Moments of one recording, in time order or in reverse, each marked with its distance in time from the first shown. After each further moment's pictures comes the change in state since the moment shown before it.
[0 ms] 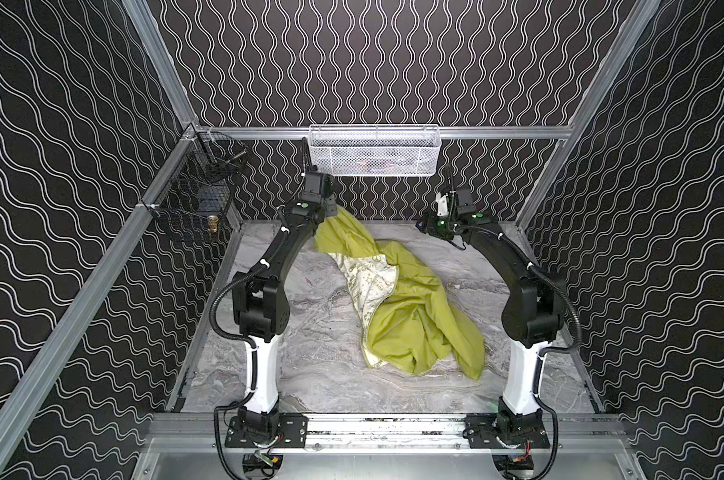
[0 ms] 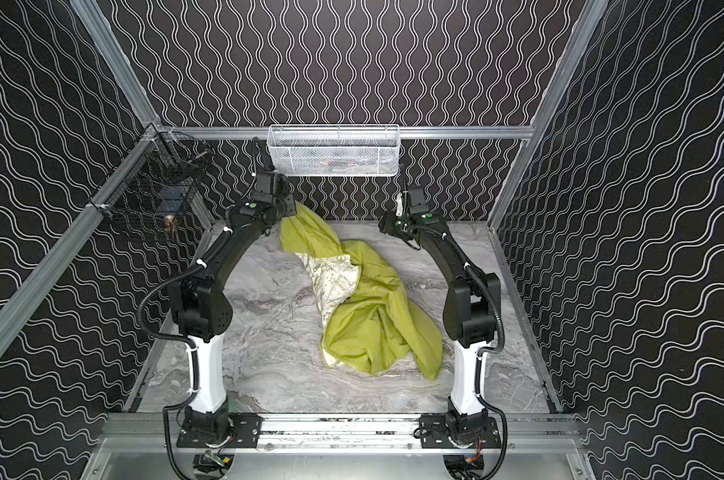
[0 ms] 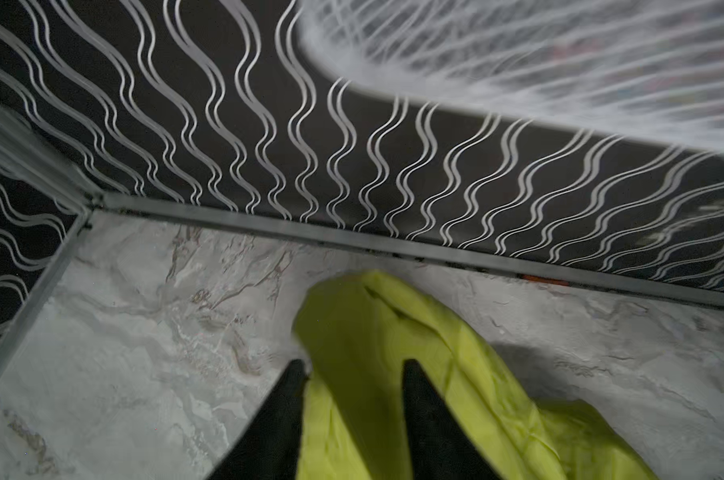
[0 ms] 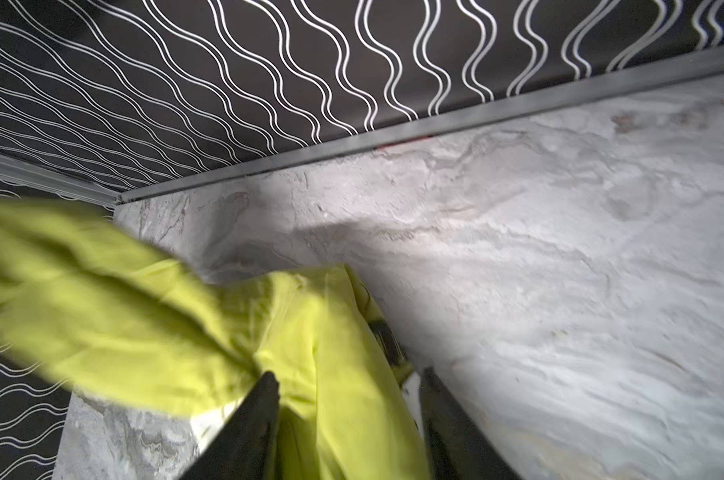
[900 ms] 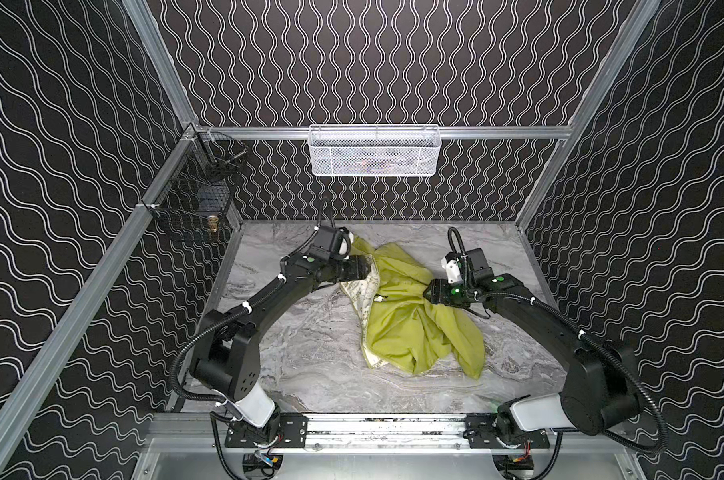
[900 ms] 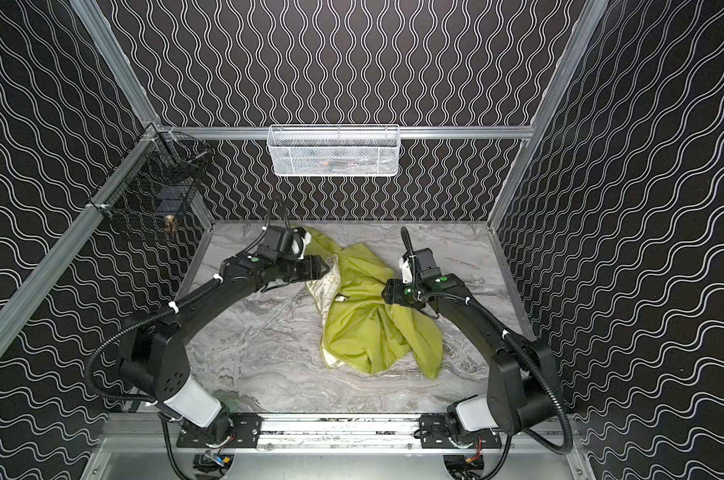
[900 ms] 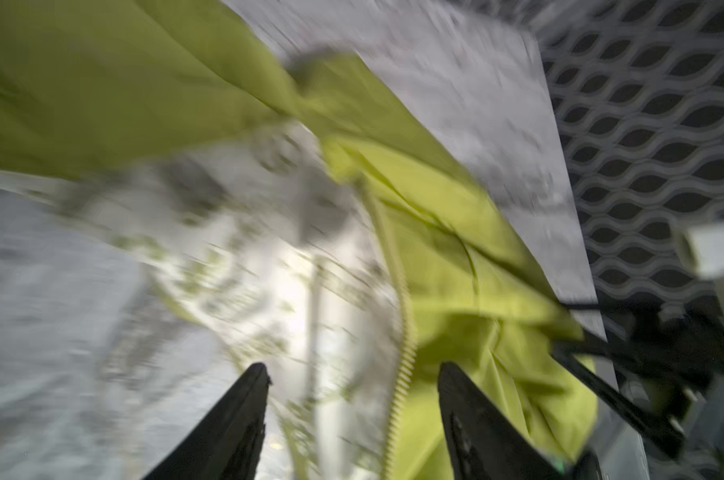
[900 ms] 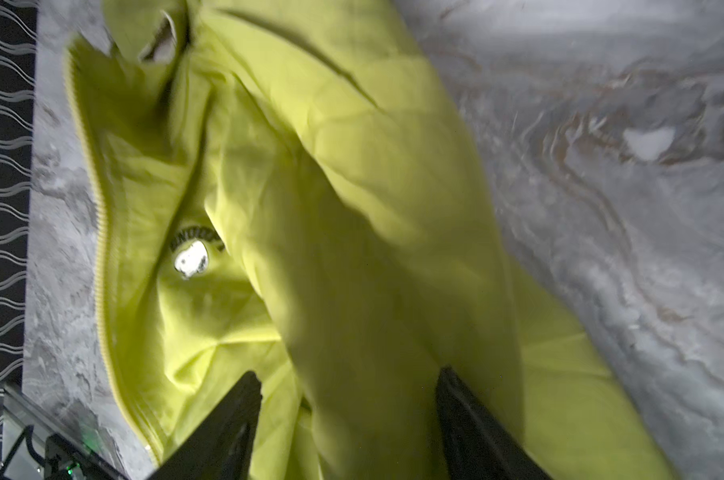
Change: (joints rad) left arm -0.257 -0.486 -0.799 0.131 0.525 -0.130; right arm 0.093 -0.589 -0.845 0.011 -0.031 -0.022
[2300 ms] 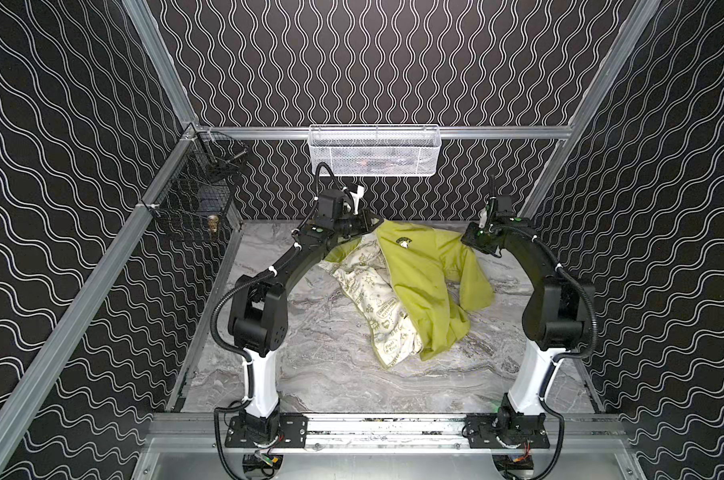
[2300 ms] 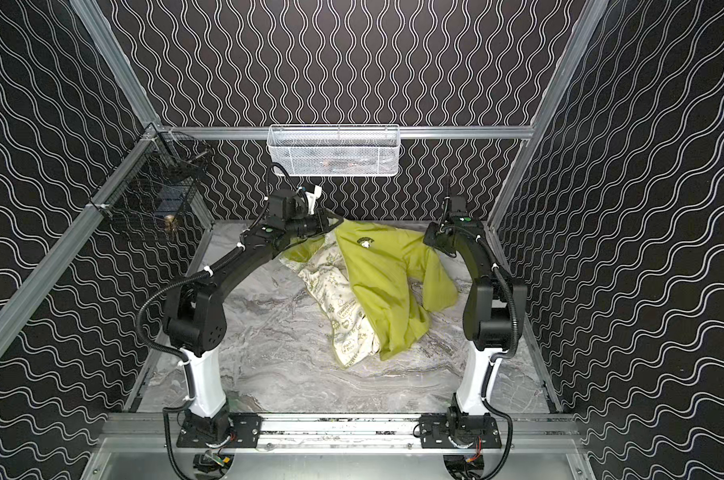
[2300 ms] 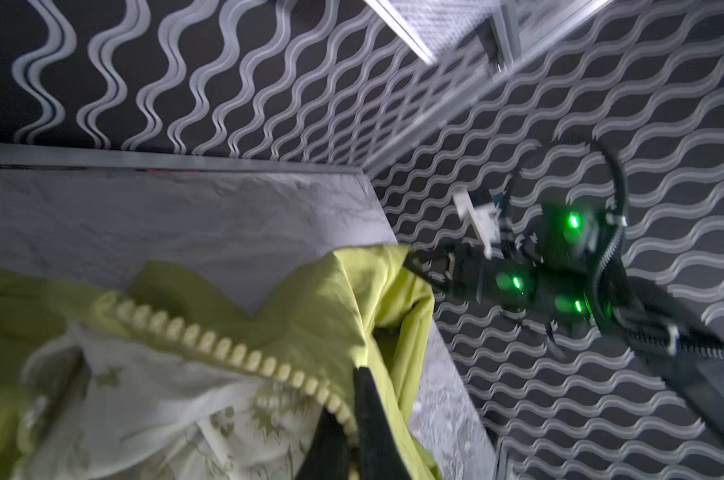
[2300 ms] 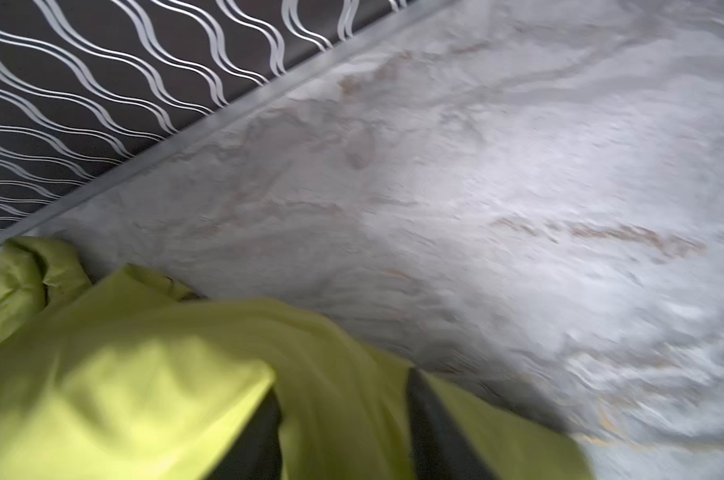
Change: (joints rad) left arm 0.169 0.386 0.440 0.428 0.337 -0.213; right arm -0.330 0.529 0.729 -0.138 0.124 -0.015
